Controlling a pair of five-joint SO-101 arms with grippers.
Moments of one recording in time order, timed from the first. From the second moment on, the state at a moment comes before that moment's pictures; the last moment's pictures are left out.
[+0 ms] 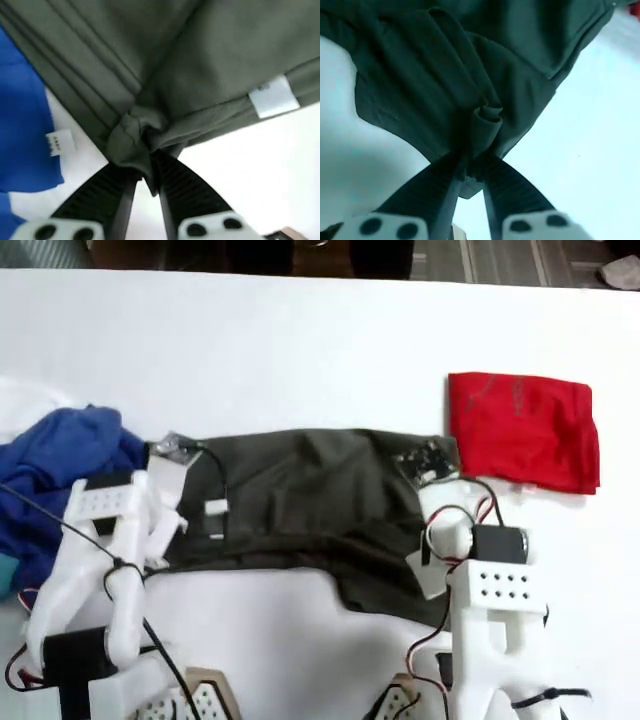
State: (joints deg) left arm -17.6 -14.2 49.2 65.5 -27.6; right arm -0.4 -47.8 56.3 79.0 32.6
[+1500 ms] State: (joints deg) left arm -22.0 -14.2 17.5 81.2 -27.6; right arm 6.4 -47.9 36.1 74.1 32.7
